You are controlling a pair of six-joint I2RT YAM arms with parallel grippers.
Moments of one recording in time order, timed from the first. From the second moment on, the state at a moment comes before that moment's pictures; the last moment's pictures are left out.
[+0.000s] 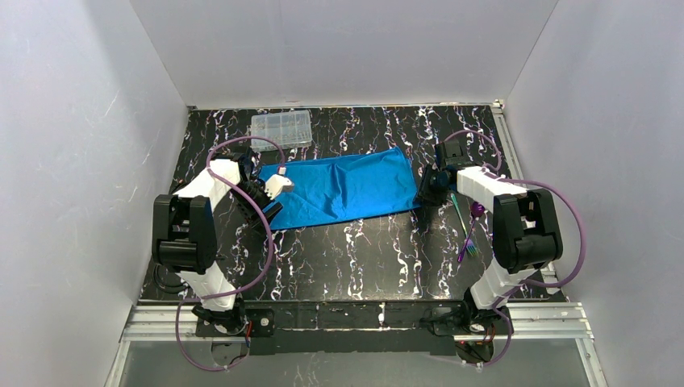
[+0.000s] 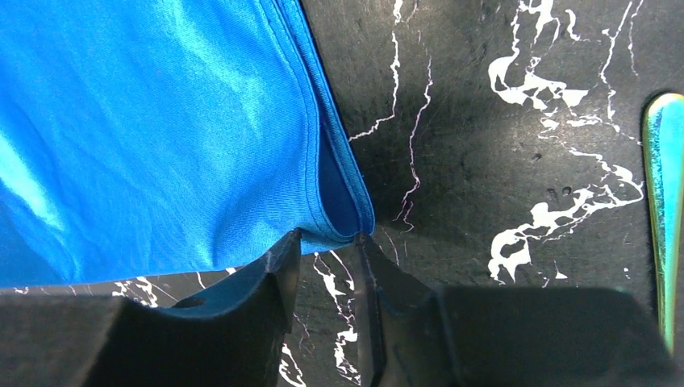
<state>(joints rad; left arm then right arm) -0.09 1.70 1.15 -1.06 0.30 0.86 0.21 1.68 1.01 -0.44 -0.15 0.49</state>
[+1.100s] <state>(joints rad) -0.09 1.70 1.18 -1.14 0.33 0.92 0.21 1.49 0.83 -0.58 -0.16 0.47</state>
